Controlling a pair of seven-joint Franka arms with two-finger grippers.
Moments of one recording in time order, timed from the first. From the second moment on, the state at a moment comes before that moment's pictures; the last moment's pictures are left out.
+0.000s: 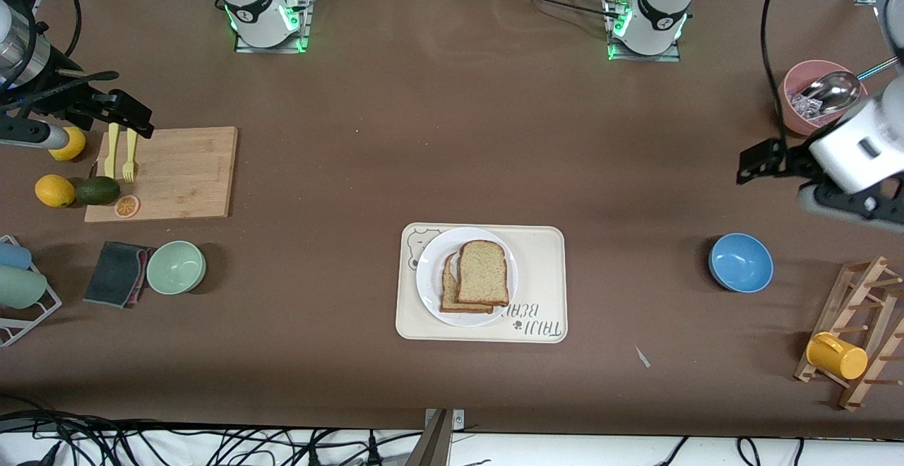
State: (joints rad) left arm -0.05 0.20 0.00 -1.35 -0.03 1.51 0.16; right arm -0.08 -0.01 0.16 -1.64 -0.03 1.61 0.19
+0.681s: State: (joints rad) left arm 0.01 0.00 0.00 -1.63 -0.04 1.61 0.08; right arm -0.08 -0.01 0.16 -1.64 -0.03 1.61 0.19
